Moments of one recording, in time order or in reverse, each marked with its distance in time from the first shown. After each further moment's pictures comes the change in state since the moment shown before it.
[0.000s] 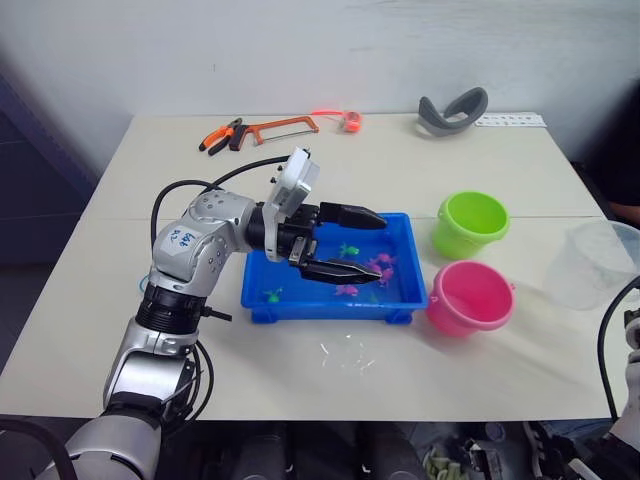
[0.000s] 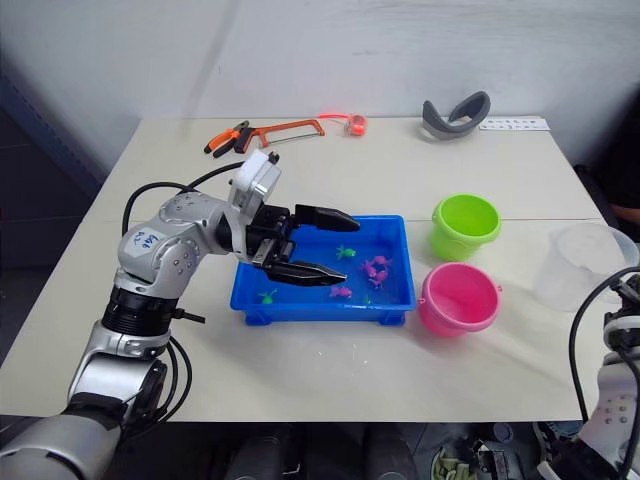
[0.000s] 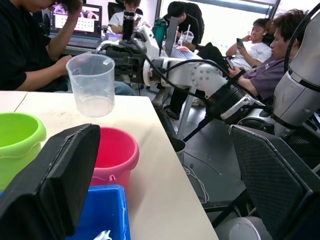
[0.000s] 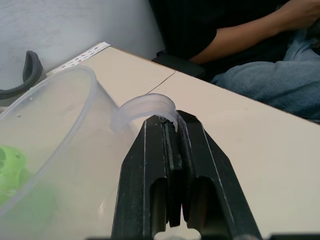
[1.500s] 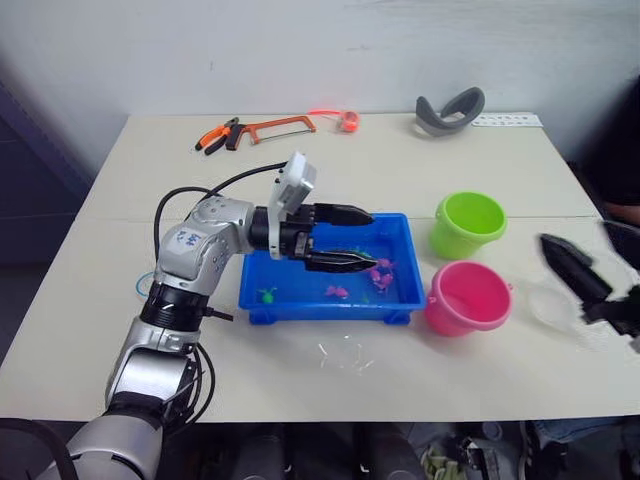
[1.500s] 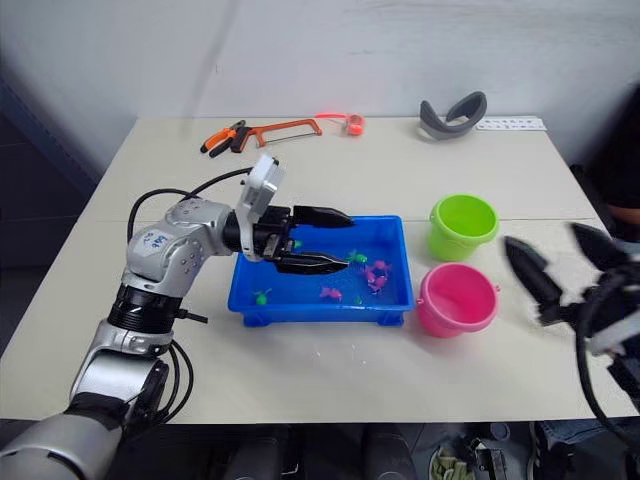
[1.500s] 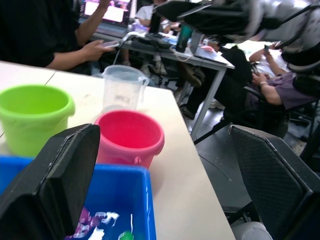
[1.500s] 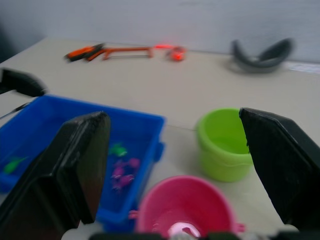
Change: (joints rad) left arm 0.006 -0.003 -0.004 0.100 0.043 -0.005 0.072; right arm 0.566 -0.614 0.043 -0.627 0.910 0.092 0.030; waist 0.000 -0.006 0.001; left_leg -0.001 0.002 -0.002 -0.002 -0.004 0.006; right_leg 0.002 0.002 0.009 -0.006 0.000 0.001
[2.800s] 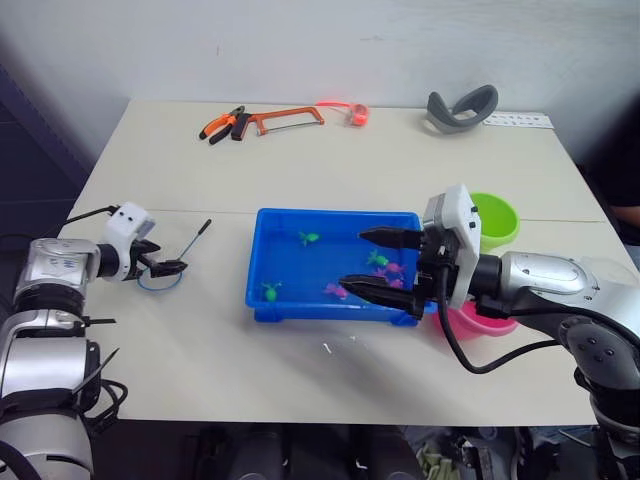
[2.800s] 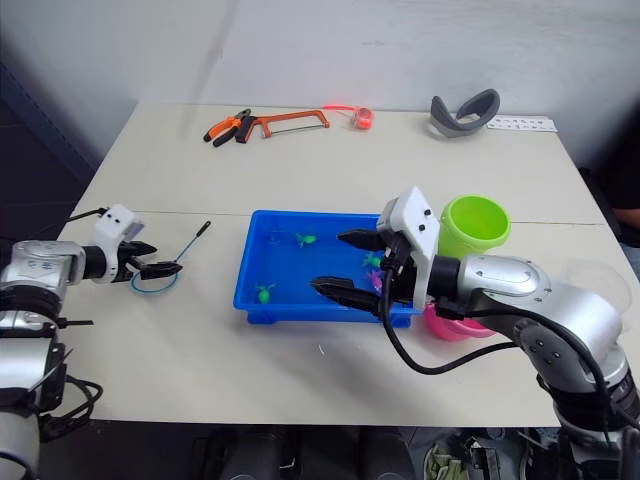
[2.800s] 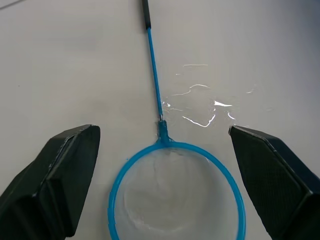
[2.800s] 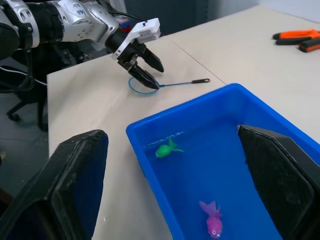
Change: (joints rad) left arm -0.124 0.392 0.060 1.096 0.589 -0.431 0.306; right arm -0.826 0.089 0.908 0.228 -0.377 0.177 0.436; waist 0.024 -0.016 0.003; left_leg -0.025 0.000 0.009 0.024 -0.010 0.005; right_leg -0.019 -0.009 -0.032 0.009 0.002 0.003
